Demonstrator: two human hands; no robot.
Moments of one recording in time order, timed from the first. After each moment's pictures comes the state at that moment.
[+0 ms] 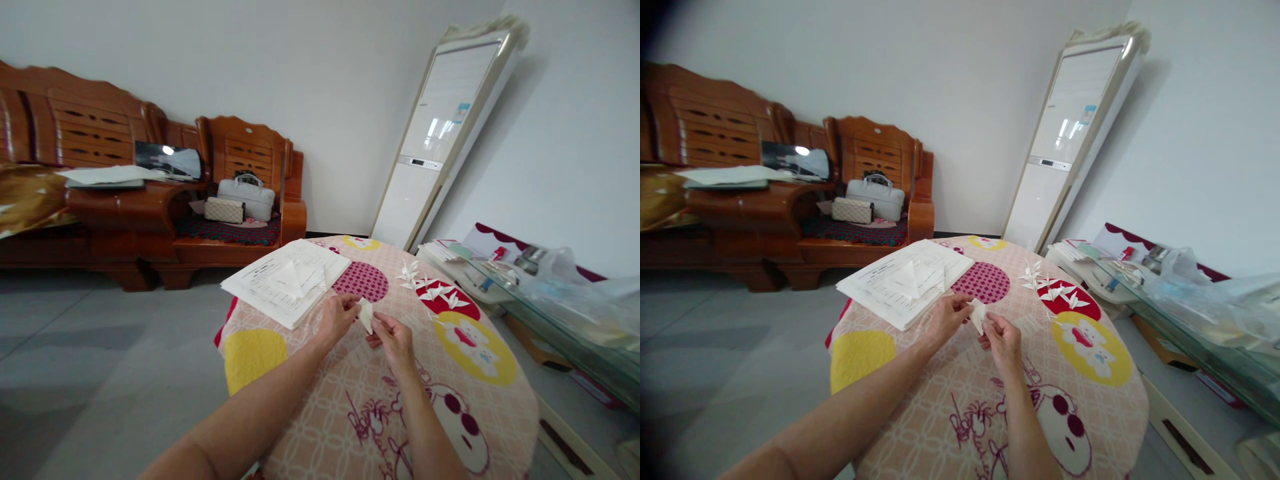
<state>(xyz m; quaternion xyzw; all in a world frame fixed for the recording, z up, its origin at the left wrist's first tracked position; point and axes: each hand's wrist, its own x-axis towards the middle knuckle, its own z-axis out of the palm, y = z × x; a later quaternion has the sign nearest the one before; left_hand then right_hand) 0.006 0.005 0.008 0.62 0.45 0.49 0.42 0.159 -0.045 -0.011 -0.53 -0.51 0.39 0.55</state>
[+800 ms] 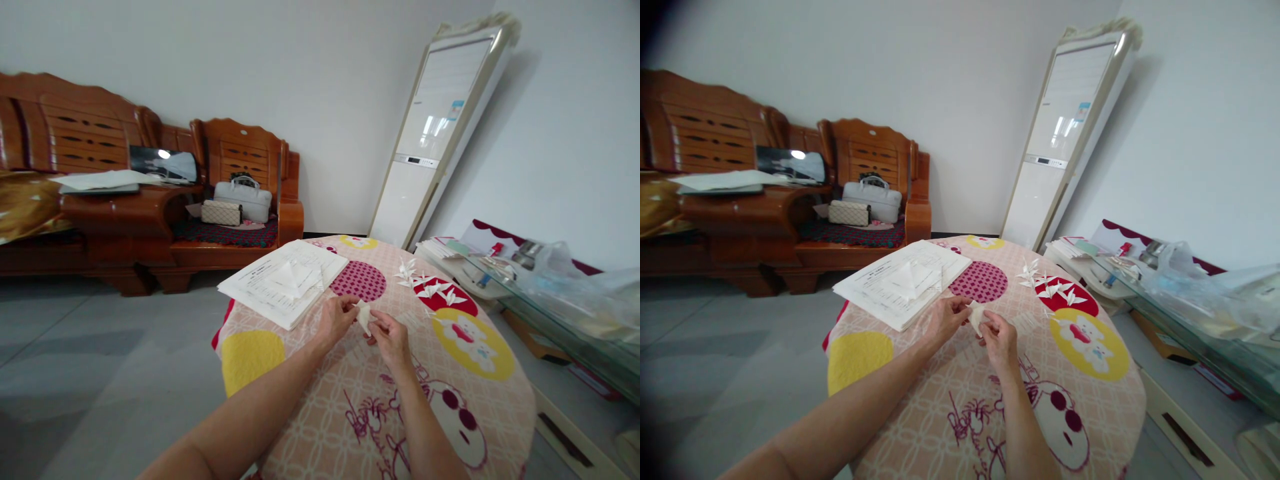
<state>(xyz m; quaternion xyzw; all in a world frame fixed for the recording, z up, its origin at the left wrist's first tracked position) 0.007 0.002 0.008 0.66 0.45 0.46 0.38 0.160 -0.043 -0.015 -0.54 -0.54 0.37 0.53</state>
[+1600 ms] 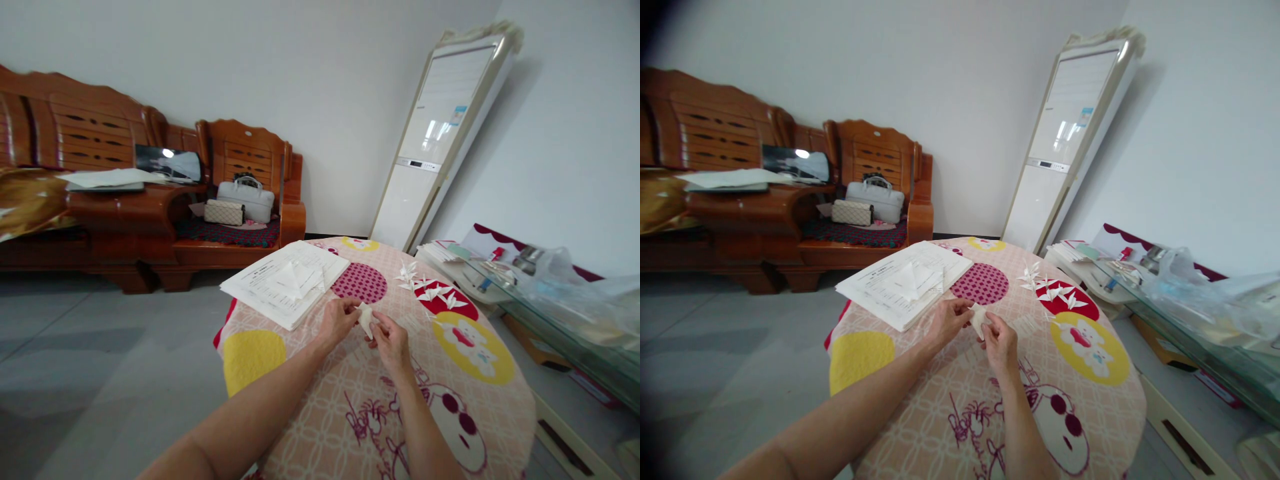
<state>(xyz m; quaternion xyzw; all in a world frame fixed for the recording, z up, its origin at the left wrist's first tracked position) 0.008 0.001 0.008 0.65 0.43 0.49 0.40 0.161 -0.043 -0.019 -0.55 -0.56 0.33 0.53</state>
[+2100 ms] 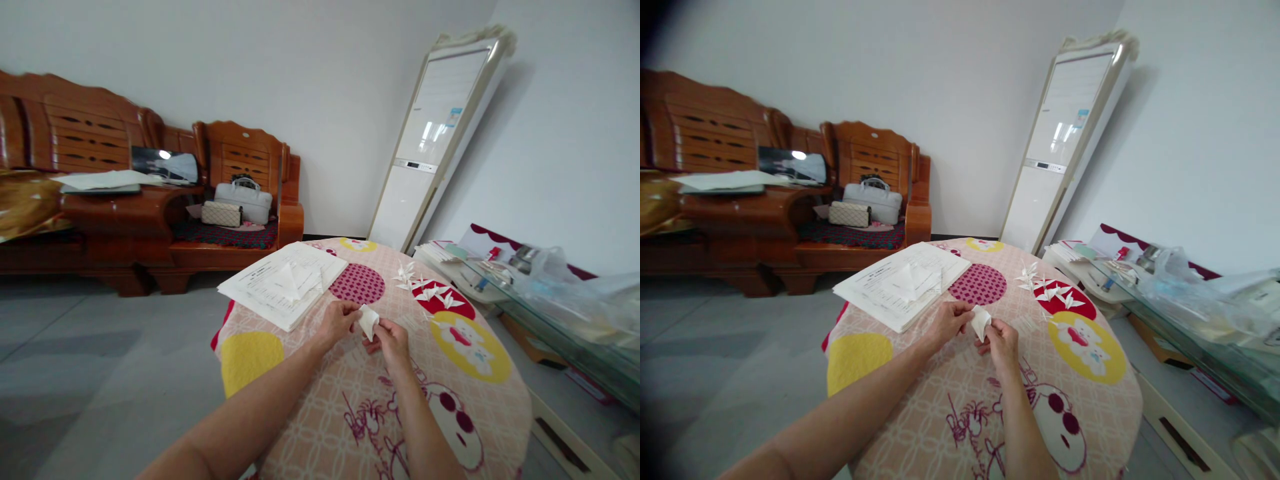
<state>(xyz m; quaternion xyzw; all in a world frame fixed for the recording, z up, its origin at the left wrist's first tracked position) 0.011 0.007 -0.001 0.62 0.38 0.46 0.51 0.159 -0.043 -0.013 -0.55 -0.47 0.42 0.55</state>
